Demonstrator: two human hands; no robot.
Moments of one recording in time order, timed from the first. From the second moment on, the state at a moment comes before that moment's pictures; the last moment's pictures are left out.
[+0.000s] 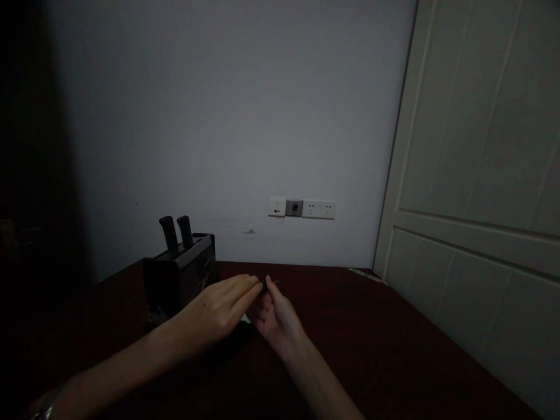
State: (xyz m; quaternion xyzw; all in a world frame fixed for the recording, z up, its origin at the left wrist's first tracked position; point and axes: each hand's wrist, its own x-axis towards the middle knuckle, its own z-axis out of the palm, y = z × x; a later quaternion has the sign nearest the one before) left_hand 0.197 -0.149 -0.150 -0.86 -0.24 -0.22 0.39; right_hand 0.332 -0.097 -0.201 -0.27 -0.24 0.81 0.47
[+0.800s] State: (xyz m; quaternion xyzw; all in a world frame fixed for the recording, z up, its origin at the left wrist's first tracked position) left_hand 0.229 -0.145 -0.324 -0.88 -0.29 -0.24 0.30; right_hand 0.337 -0.078 -0.259 -0.24 -0.35 0.71 0.56
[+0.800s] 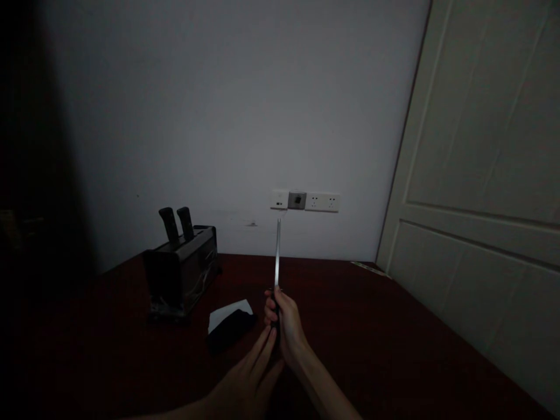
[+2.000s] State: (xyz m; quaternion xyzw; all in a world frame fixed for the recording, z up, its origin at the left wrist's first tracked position) left_hand 0.163 -0.046 -0.249 -0.68 -0.45 -0.41 -0.41; right_hand 0.349 -0.093 -0.294 -0.23 -0.34 0.77 0.49
